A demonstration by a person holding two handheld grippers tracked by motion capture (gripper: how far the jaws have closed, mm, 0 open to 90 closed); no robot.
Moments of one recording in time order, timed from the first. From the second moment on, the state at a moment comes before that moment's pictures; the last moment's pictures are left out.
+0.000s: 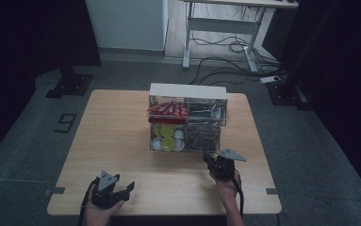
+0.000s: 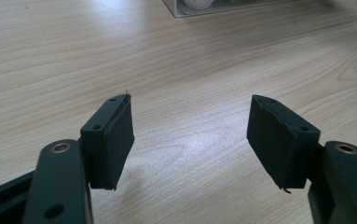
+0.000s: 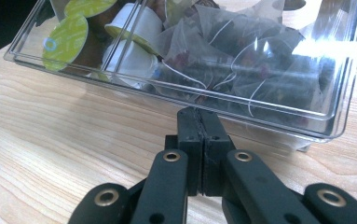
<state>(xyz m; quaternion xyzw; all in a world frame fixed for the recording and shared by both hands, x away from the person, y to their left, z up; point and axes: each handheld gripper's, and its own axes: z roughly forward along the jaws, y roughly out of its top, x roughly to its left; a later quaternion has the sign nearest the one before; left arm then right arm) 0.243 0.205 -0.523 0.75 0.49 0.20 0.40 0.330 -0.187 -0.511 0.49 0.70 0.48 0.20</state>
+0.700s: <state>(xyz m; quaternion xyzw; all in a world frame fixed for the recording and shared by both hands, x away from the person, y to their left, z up) 0.245 0.202 -0.523 0.76 0.49 0.20 0.39 0.325 -0.191 -0.494 0.48 0.68 0.51 0.21</state>
